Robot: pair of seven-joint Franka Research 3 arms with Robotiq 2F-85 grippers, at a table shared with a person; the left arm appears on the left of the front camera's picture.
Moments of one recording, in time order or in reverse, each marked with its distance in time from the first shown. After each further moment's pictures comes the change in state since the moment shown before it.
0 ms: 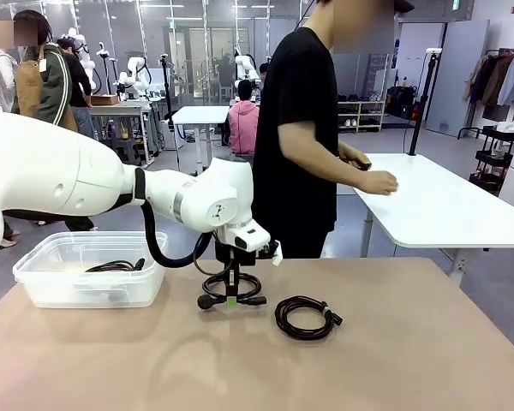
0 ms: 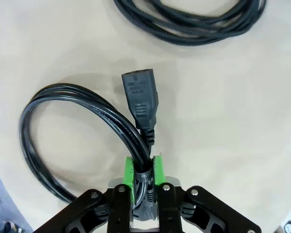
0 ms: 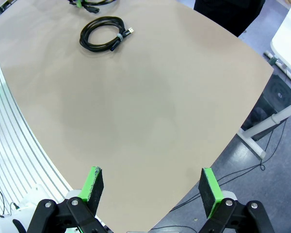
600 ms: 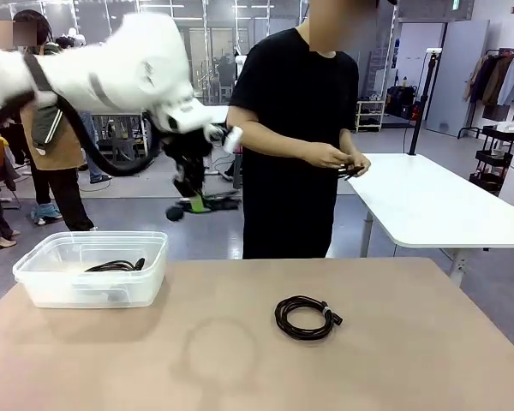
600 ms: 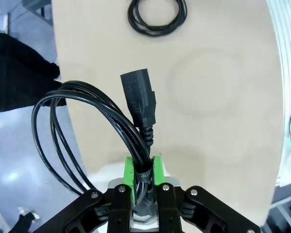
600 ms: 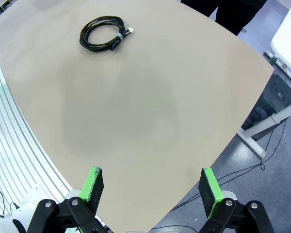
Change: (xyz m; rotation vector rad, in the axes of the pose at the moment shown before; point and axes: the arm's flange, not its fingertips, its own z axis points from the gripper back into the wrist) left arm -0.115 -0.015 0.250 0.118 -0.174 -0.188; right arm 0.000 0.000 -0.001 0.001 0.002 -0.001
